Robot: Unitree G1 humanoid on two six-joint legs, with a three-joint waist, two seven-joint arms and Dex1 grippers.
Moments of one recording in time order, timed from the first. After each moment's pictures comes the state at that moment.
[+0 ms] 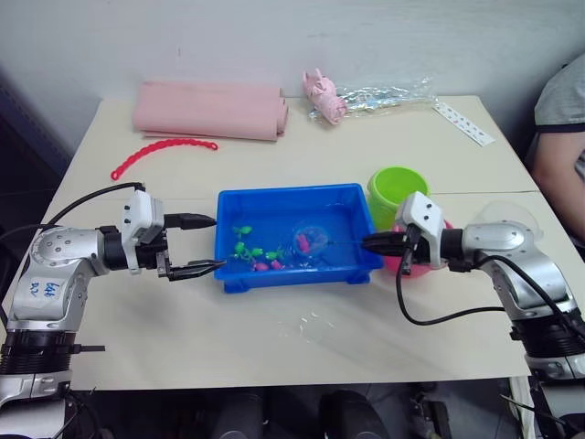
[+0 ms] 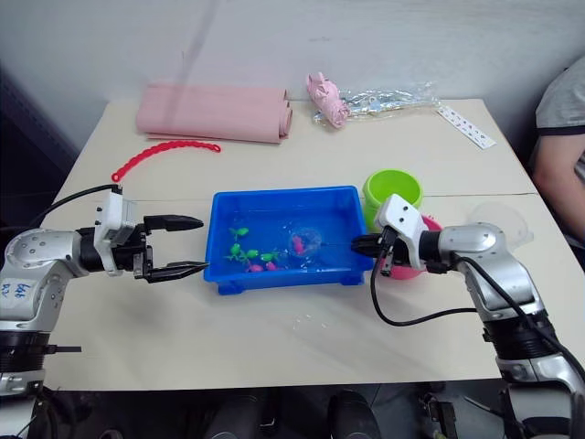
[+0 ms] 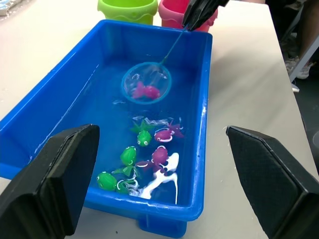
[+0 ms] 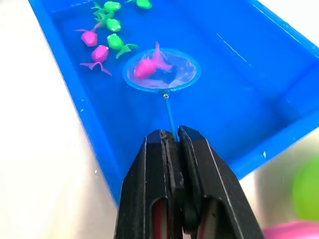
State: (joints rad) left arm -0.39 0.80 0.15 0.05 -0.45 0.26 -1.21; right arm -0.49 -0.75 0.07 -0.05 0.30 0.48 1.09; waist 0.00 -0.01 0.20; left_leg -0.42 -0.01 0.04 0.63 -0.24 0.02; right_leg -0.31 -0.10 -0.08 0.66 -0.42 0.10
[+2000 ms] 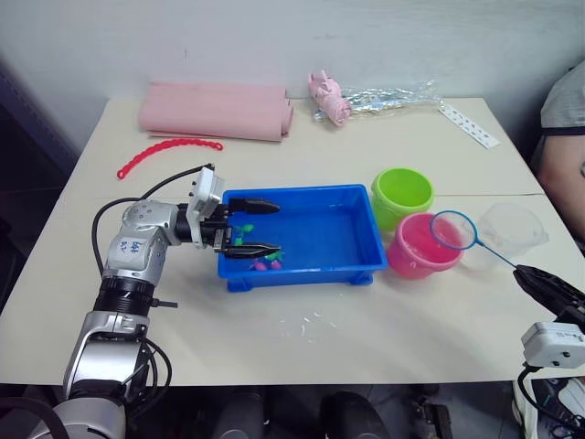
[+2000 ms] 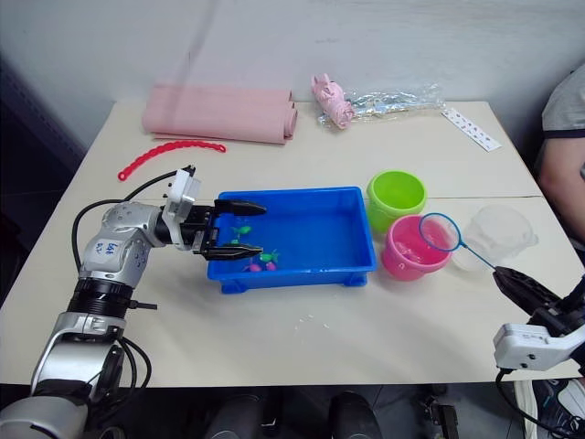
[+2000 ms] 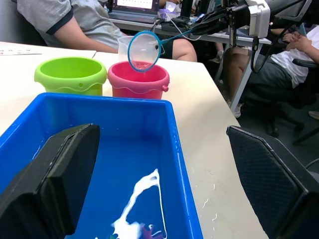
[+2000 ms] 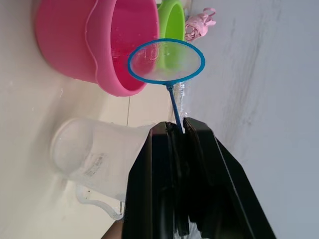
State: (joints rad) left arm -0.72 0.52 -0.02 0.37 -0.42 0.19 -1.38; right arm 0.40 -0.81 -0.76 -0.13 -0.52 -0.86 0.39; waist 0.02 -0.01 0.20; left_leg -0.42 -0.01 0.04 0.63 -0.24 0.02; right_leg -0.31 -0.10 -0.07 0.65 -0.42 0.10
